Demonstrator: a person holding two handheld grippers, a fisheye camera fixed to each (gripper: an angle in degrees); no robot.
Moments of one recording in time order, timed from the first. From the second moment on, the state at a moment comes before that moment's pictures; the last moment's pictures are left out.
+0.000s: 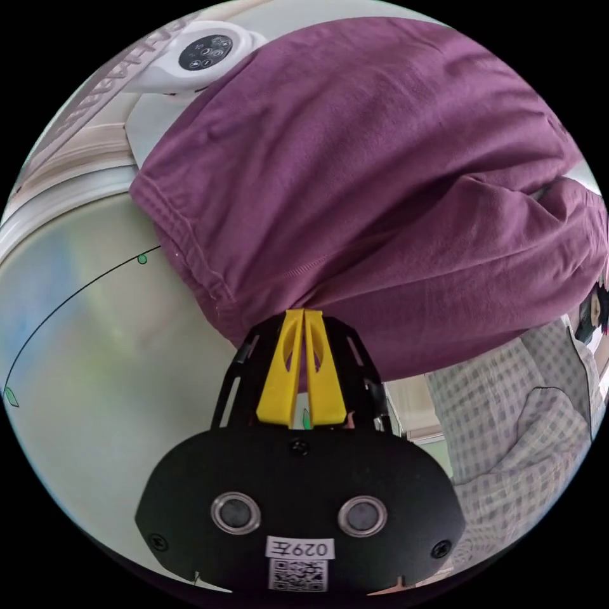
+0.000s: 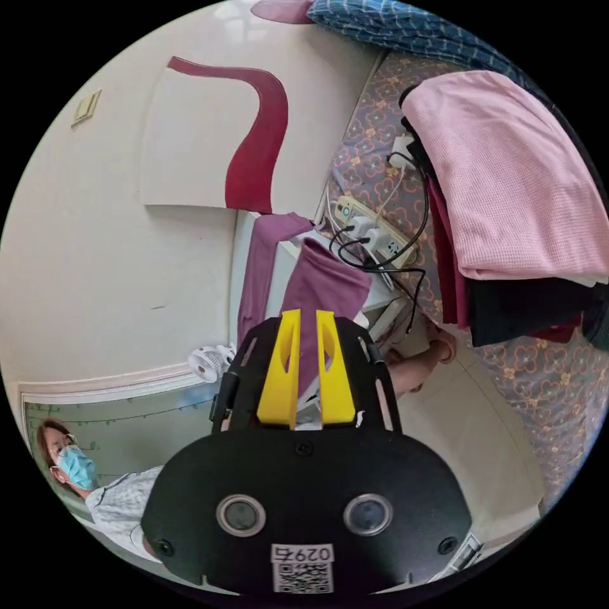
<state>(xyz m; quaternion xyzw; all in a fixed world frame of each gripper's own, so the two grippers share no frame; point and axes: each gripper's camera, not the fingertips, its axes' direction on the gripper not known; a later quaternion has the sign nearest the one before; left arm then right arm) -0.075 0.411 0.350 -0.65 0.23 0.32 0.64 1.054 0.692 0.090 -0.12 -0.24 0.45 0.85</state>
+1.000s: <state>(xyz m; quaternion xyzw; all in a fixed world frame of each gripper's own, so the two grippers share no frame) -0.088 0.374 0.252 -0.73 0.31 0.10 0.60 1.187 0.645 0.319 -0.21 -0.43 0.46 0.75</state>
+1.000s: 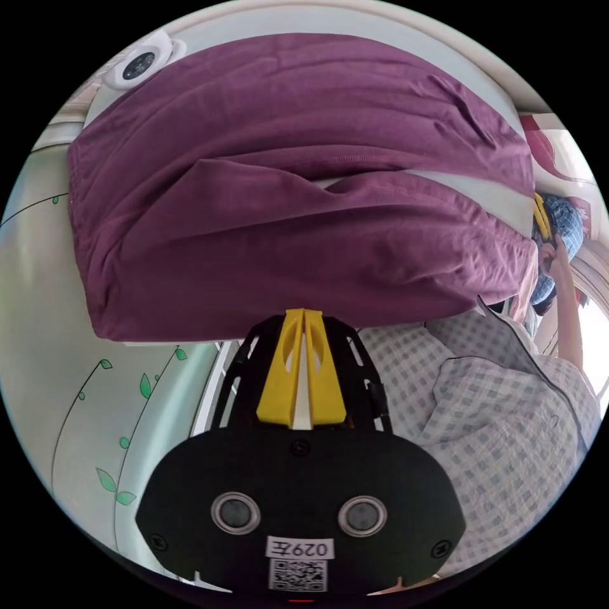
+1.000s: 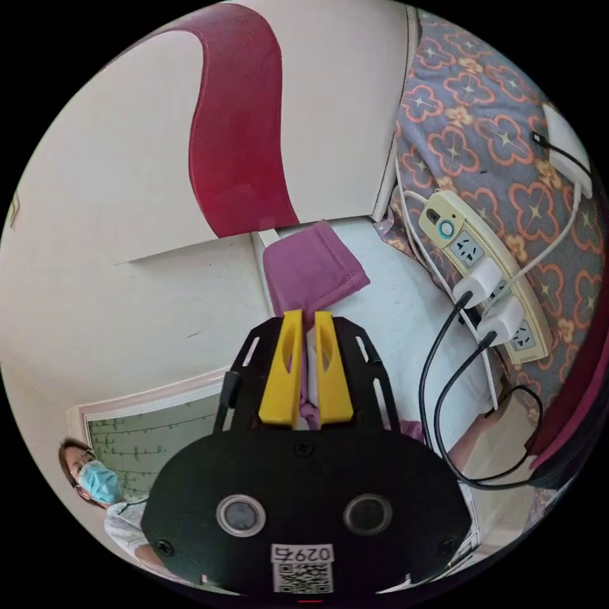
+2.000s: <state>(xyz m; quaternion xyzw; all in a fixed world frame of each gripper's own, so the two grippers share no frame) -0.416 0.397 0.273 -0.68 0.10 -0.03 0.73 1.099 0.736 0.174 -0.25 -0.29 0.52 0.77</state>
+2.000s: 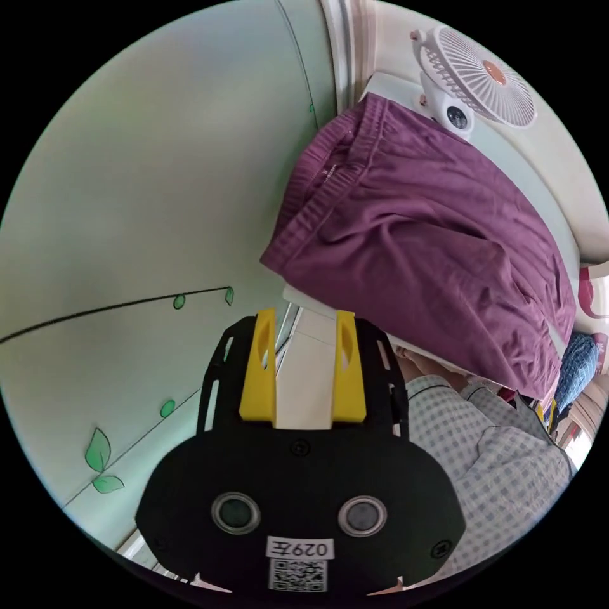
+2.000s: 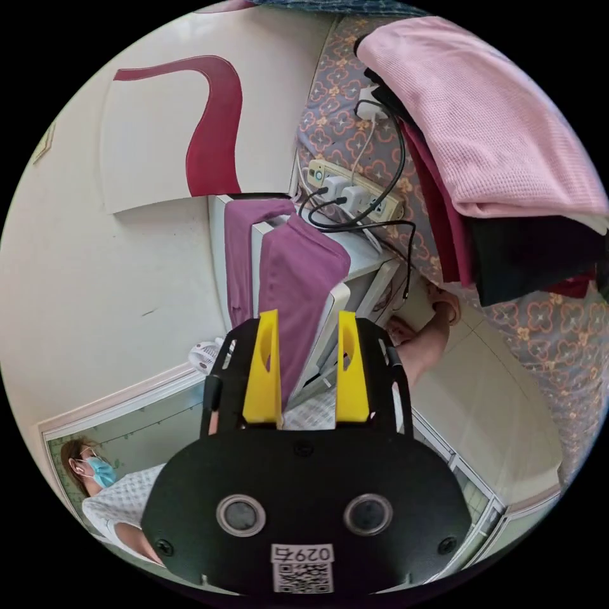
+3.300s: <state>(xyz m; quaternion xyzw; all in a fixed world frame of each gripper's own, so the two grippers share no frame) -0.278 0.261 0.438 -0.62 -0.02 0.28 0.73 0.801 0.299 0.402 -0.44 -0.18 0.24 0.85</state>
